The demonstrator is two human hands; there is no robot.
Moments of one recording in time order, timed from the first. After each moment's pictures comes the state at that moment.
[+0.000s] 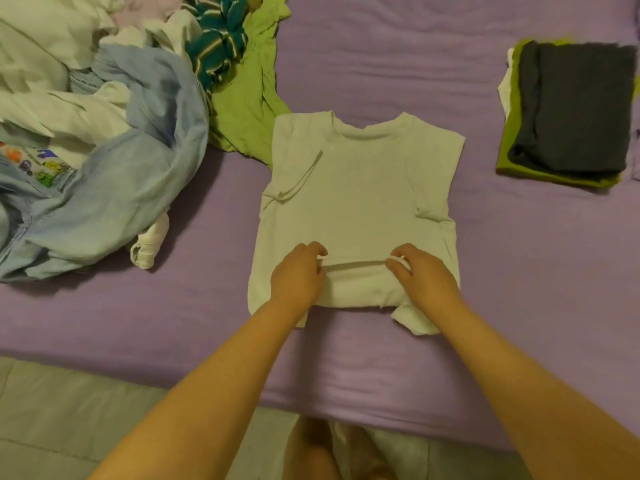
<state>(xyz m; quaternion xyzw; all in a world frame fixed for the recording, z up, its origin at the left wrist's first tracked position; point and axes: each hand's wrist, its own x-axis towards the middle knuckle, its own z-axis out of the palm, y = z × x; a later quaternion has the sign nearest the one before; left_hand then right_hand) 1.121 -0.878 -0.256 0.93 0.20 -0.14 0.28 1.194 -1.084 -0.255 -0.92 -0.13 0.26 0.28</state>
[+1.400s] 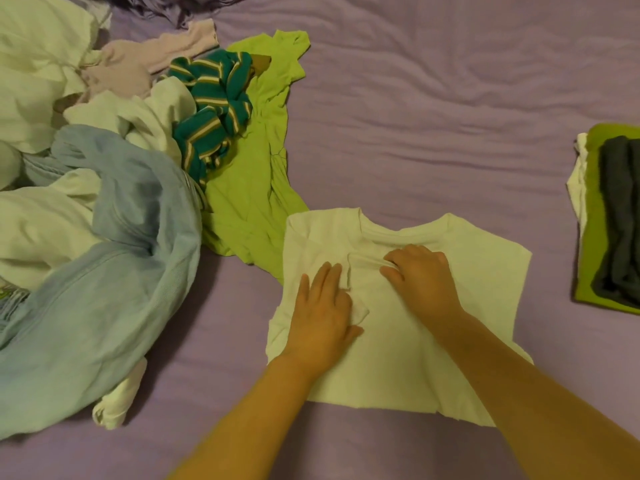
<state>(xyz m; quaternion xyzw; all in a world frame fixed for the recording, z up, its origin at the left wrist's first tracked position) 1.275 -0.800 -0.301 0.97 0.02 -0.18 0.13 1.398 -0.947 -0.306 -0.95 -0.25 0.19 0.07</state>
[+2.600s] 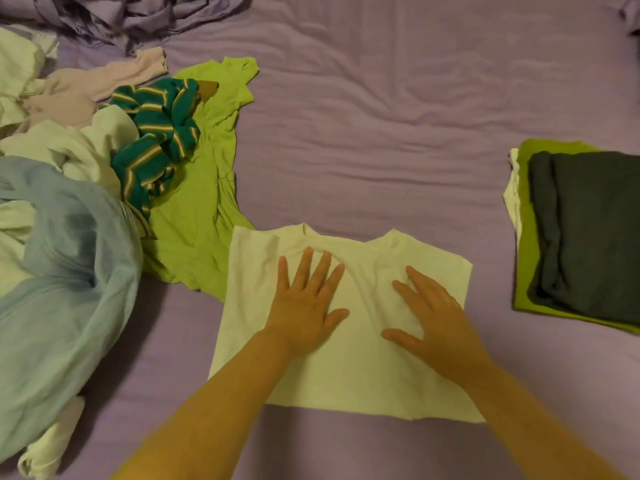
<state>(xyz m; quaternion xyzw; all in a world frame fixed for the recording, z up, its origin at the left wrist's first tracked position) 1.337 -0.822 -0.337 0.98 -0.05 -0.19 0.02 1.386 -1.065 -0.302 -0.91 -0.24 0.26 0.20</state>
